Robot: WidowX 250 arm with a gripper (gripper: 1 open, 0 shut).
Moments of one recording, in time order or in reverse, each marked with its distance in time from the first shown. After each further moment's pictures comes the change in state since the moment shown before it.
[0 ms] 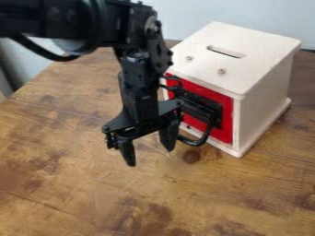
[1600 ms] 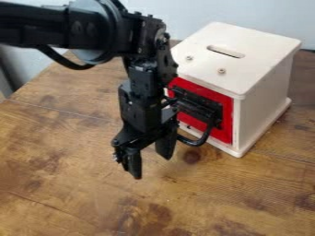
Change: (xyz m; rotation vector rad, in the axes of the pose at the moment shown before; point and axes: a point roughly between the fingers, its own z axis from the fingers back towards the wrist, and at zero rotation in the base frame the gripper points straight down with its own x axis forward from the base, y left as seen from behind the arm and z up) arm -0.012 -0.004 -0.012 0.048 0.068 0.251
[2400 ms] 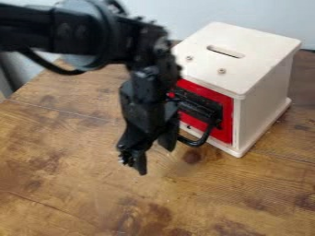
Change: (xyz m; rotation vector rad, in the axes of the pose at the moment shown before) arm -0.006 -0.007 0.013 -0.095 -0.177 0.056
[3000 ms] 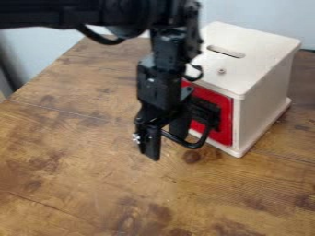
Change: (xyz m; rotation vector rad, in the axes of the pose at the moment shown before) arm 0.010 -0.001 0.003 0.221 0.186 0.108
